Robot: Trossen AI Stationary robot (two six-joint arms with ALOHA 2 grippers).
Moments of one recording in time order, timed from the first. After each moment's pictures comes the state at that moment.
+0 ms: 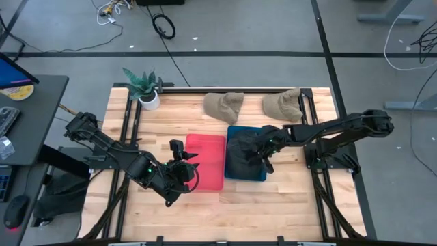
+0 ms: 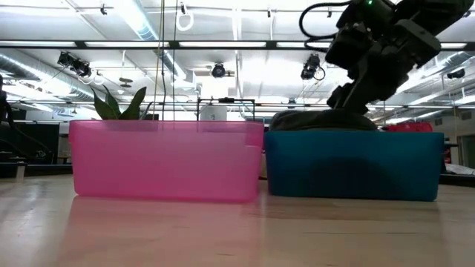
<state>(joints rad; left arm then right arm) -0.58 1.50 1.36 -0.83 -0.91 -0.15 -0.01 1.27 0.61 -0.11 -0.32 0.07</state>
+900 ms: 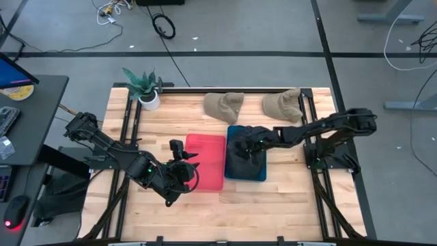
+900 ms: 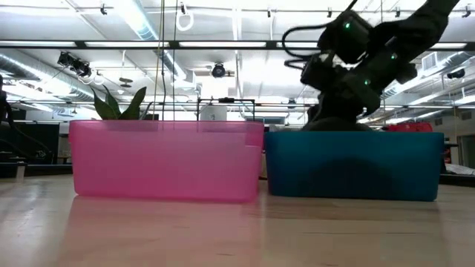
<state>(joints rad) -0.58 1.50 1.36 -0.83 -0.92 -0.15 -0.04 1.49 0.62 0.13 -0.05 -0.04</state>
